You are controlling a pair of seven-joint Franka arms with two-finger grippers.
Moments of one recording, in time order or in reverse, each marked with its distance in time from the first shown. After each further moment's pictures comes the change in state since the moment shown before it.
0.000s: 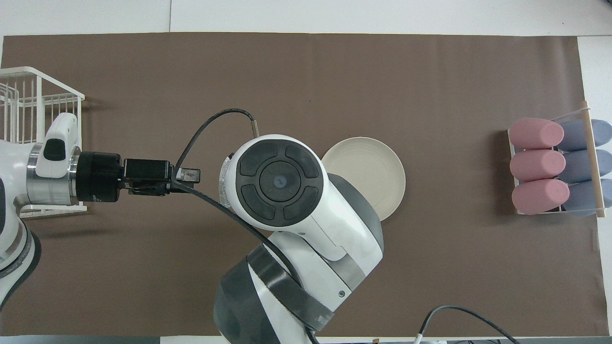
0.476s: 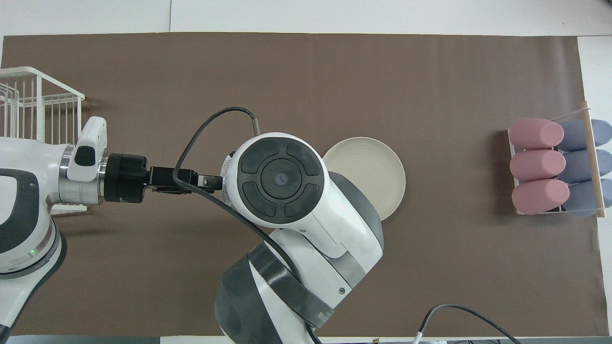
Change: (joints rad) left arm -0.049 0.033 -0.003 -0.004 -0.027 0.026 0.117; right arm -0.001 0.005 -0.002 0.001 0.000 0.000 0.000
